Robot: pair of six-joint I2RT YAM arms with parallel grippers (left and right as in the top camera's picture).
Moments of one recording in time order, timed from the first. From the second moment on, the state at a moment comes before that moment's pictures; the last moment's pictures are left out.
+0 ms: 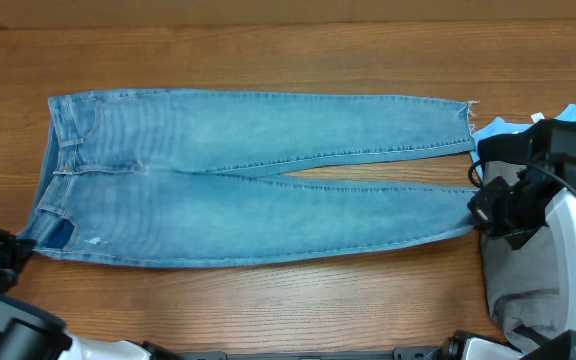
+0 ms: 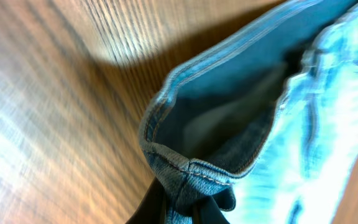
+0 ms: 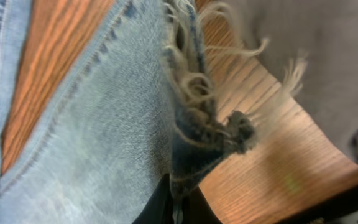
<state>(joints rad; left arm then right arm) 1.11 1.79 1.20 -0.87 0.50 -0.21 -0.29 1.39 1.13 -1.26 -0.17 0.59</state>
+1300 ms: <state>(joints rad) 1.11 1.54 1.52 -1.24 0.18 -0.34 -0.28 1.40 1.34 -1.30 -0.26 0.64</state>
